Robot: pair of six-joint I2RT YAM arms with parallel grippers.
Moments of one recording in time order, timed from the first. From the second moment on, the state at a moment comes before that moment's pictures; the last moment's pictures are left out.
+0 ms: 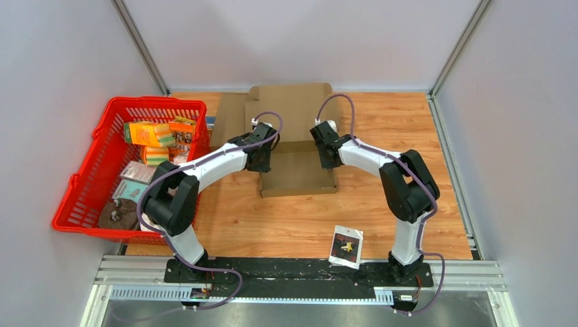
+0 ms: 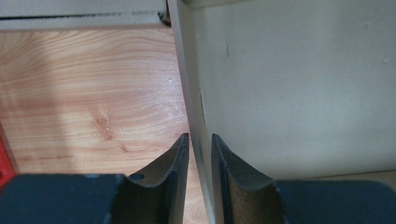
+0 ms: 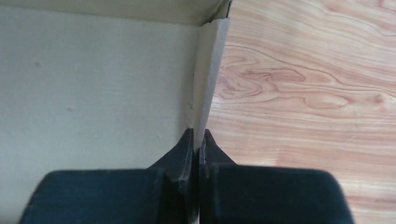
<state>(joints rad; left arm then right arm) -0.58 1.71 1.17 -0.53 -0.29 -0.42 0.56 1.89 1.27 -0.45 0.28 0.29</state>
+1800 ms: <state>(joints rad) -1.23 1.76 1.03 -0.15 0.26 -0.51 0.60 0.78 0.41 -0.84 -0.09 0.96</state>
